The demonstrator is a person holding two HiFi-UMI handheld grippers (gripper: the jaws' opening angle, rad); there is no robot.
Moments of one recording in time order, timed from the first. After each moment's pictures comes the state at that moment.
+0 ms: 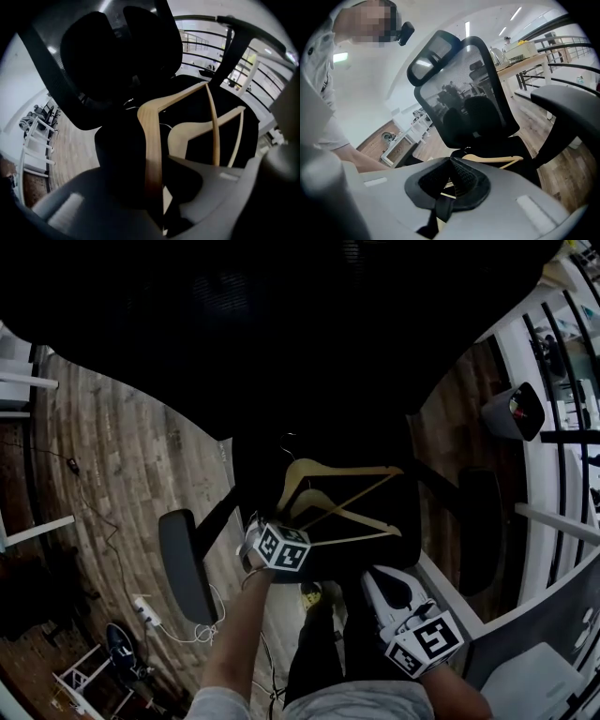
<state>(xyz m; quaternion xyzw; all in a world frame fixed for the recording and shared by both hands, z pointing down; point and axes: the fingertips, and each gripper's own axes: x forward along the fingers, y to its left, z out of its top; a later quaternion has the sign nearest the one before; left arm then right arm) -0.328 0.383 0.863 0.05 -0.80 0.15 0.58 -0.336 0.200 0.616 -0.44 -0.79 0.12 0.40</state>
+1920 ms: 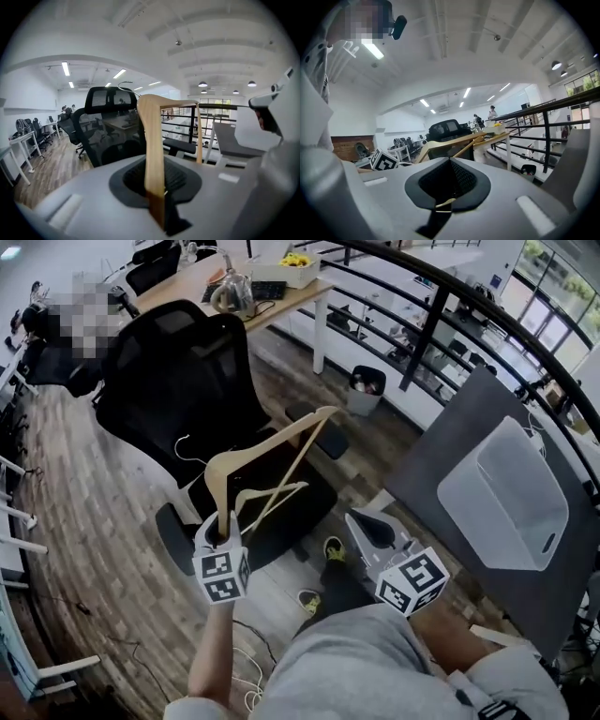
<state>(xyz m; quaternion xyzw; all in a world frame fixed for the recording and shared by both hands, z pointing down) -0.162 0.256 0.426 0.14 -0.96 0.07 0.23 -0.084 0.024 0.334 -0.26 -0.95 0.09 0.12</state>
